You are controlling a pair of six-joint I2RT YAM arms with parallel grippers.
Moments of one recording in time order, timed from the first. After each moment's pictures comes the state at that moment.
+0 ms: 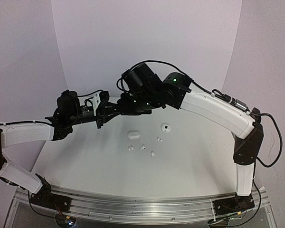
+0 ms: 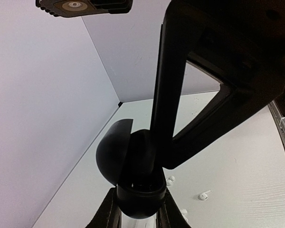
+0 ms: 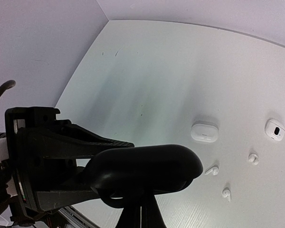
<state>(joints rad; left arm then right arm) -0.60 1.34 0.79 0.51 0.62 0.40 1.11 2.04 2.23 -0.92 0.31 0.69</state>
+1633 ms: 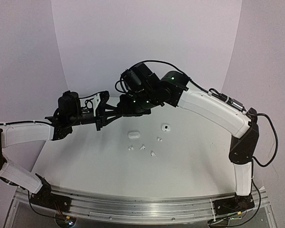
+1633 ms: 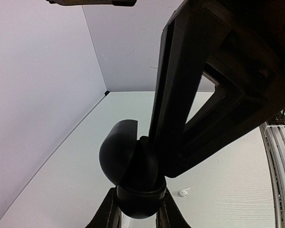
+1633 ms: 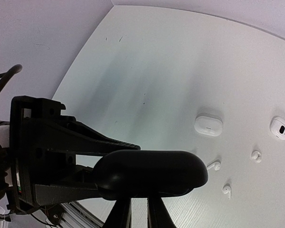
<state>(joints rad) -0.59 1.34 0.79 0.44 0.66 0.28 1.09 2.09 2.30 -0.99 0.23 0.65</state>
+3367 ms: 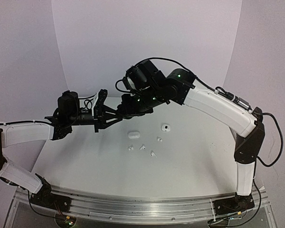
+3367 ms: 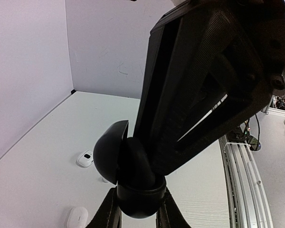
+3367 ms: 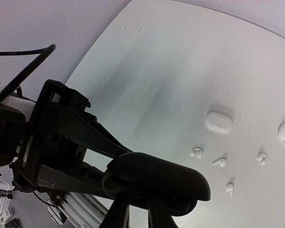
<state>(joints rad) -0.58 1.34 0.79 0.44 0.82 0.08 1.08 2.03 2.25 -0.98 0.12 0.57</state>
